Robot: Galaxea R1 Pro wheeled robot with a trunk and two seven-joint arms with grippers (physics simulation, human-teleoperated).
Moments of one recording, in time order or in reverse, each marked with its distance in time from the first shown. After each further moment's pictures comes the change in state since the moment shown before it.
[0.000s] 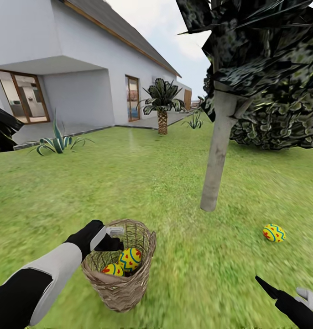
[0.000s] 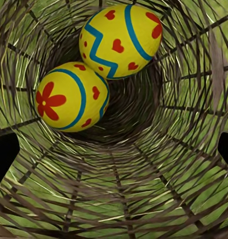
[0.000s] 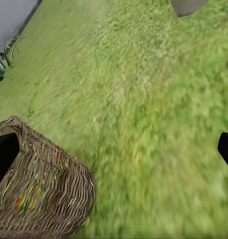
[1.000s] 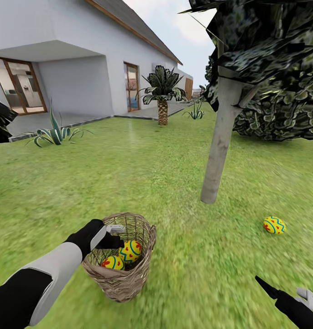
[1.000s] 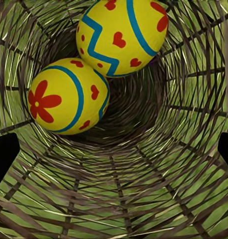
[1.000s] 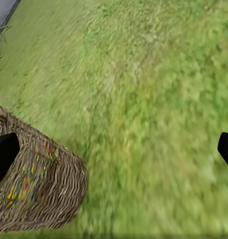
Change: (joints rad) left arm 0.000 0.000 0.000 -0.014 -0.002 -0.032 0.000; right arm 0.000 0.001 0.001 0.000 0.001 0.000 -0.004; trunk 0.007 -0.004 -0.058
